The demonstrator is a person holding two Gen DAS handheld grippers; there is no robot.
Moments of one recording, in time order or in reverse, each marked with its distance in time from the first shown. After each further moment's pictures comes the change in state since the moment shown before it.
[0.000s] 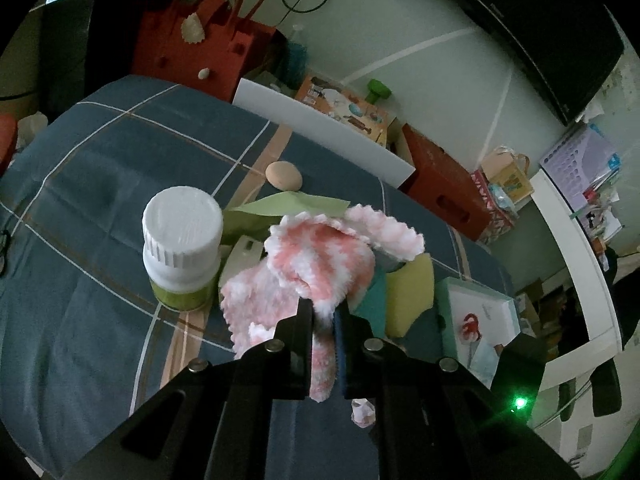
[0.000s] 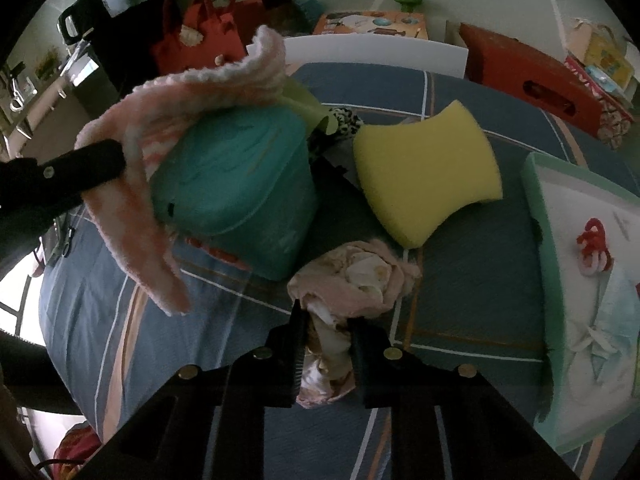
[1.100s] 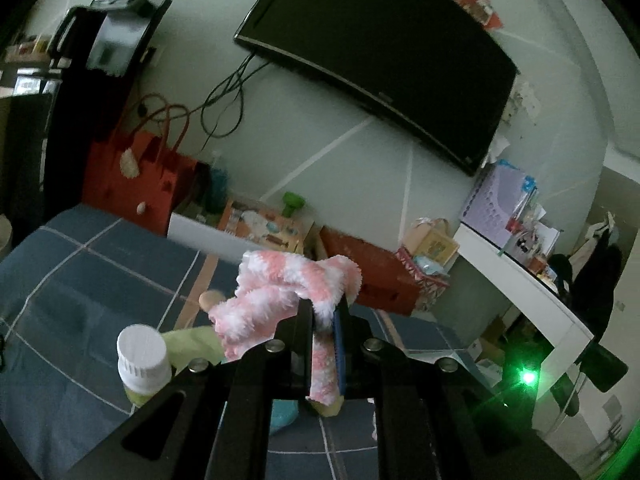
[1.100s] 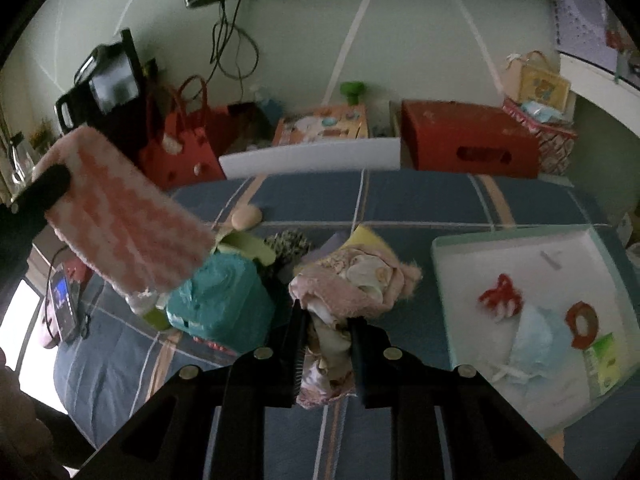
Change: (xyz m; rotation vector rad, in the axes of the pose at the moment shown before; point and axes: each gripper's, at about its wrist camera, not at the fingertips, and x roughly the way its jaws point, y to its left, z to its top) left arm -0.079 -0.046 0.006 0.195 -0.415 -0.211; right arm -0.111 -0.033 0.007 0.121 -0.309 -0.054
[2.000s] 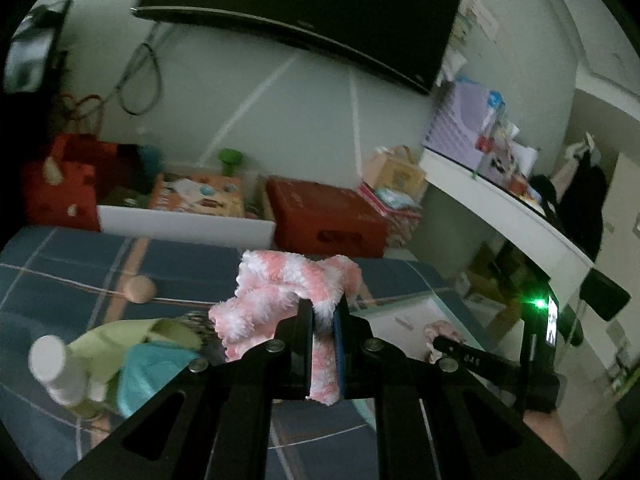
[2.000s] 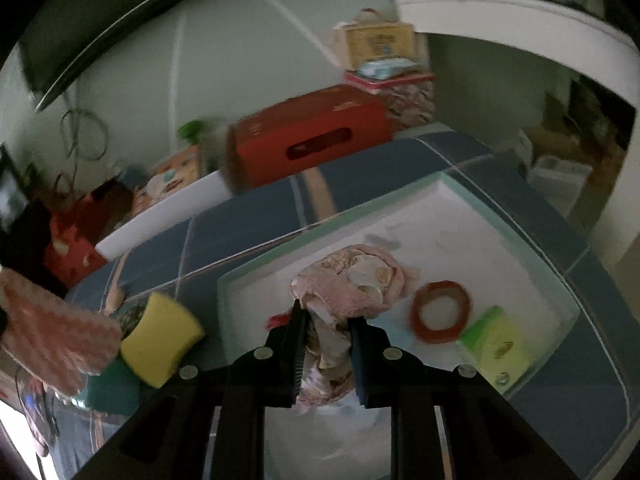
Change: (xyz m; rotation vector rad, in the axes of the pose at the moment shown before) left arm 0.080 -0.094 -0.022 0.191 0.228 -0.089; right arm -0.016 -0.184 0.003 0.393 -0.027 -0.246
